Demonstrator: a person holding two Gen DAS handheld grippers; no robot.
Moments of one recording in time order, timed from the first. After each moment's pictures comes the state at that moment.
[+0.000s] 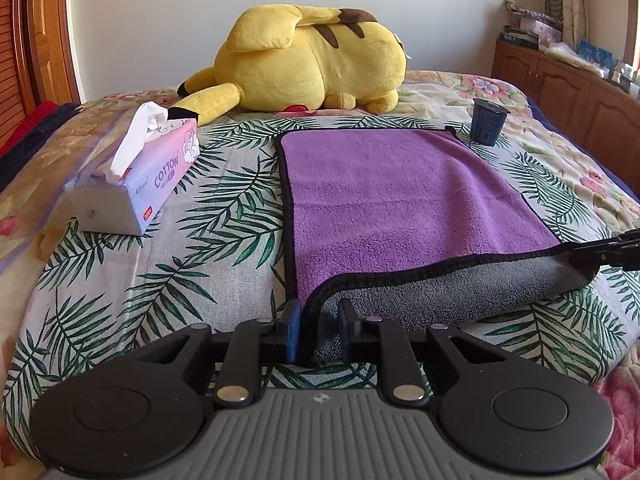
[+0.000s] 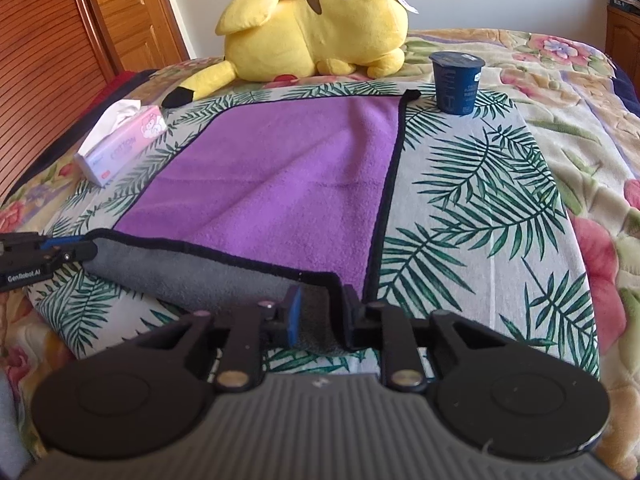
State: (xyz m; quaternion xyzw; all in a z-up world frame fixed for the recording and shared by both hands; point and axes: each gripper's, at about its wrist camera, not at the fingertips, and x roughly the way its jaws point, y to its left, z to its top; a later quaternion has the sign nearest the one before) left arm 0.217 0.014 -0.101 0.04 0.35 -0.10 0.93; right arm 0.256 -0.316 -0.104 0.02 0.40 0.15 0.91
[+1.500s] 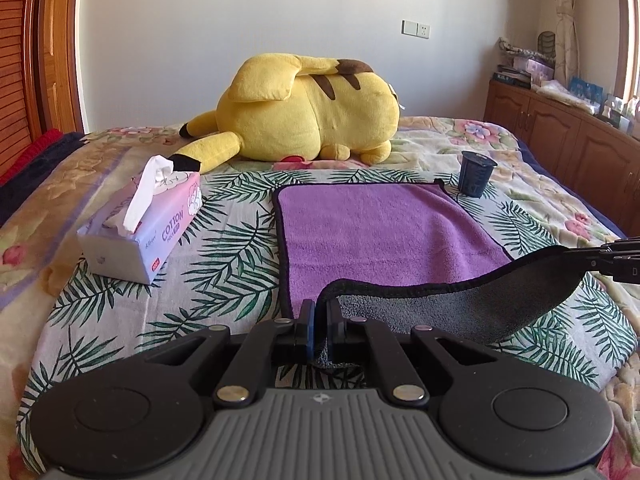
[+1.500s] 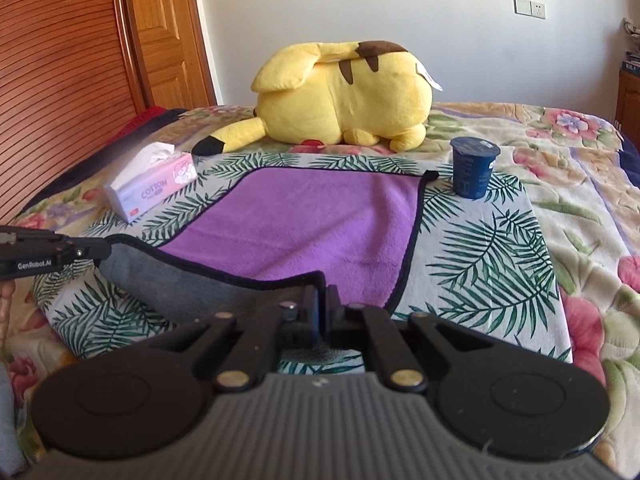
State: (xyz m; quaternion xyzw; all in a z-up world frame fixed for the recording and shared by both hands) left arm 0.209 0.013 -0.065 0.02 0.30 -0.11 0.95; right arm 0.243 -0.308 -0.069 0.00 0.30 0.18 0.94
